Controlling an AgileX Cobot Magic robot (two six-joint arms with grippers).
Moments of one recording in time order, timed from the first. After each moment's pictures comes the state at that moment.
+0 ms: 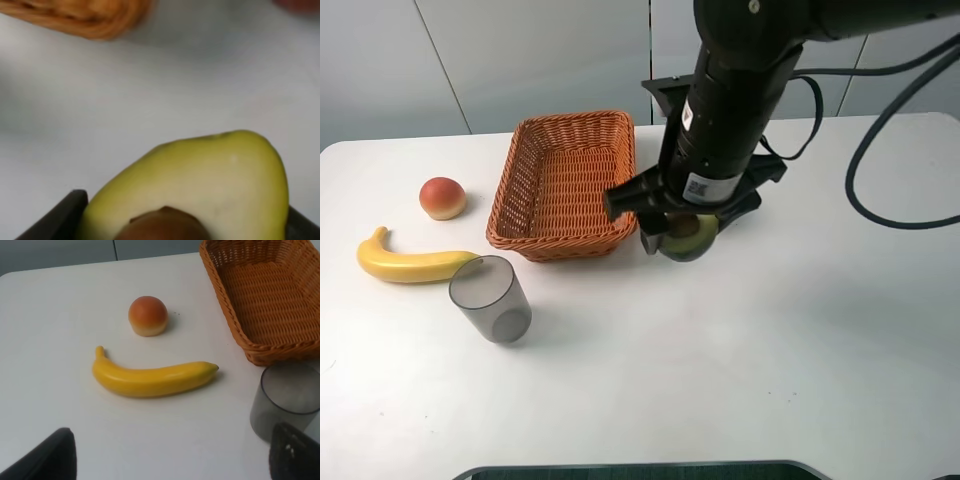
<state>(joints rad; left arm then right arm) -0.08 0.00 -0.51 0.03 1.09 -0.02 0.80 1.76 -1.21 0.01 0.92 0.42</state>
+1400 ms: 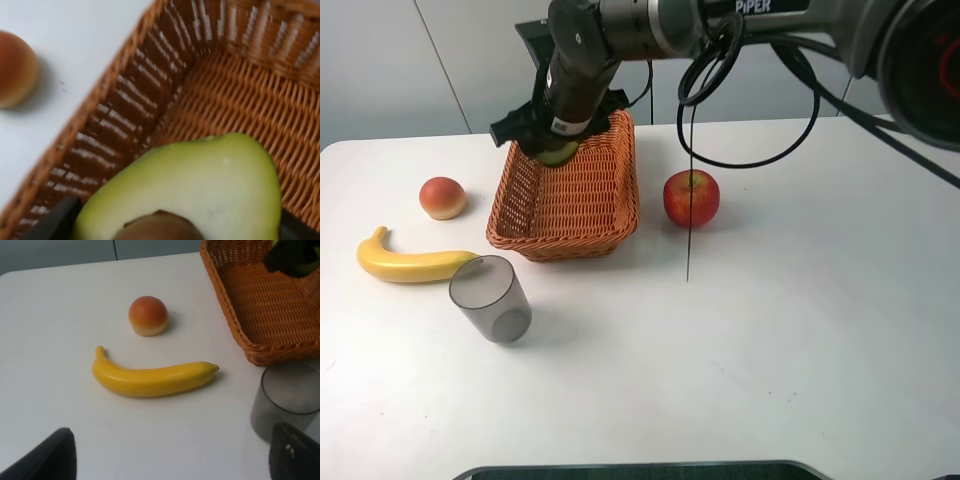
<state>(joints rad) -0.08 0.00 -0.51 0.03 1.09 -0.02 0.79 2.30 -1.86 -0.07 0.62 0.29</state>
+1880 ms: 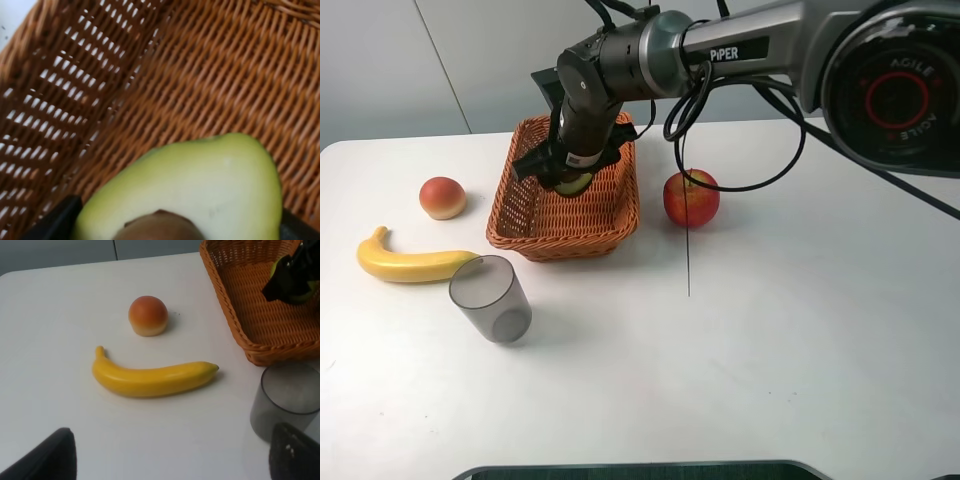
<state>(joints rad) -0.08 0.00 -0.51 0.03 1.09 -0.02 0.78 2.37 -1.86 -0.09 0.63 0.29</state>
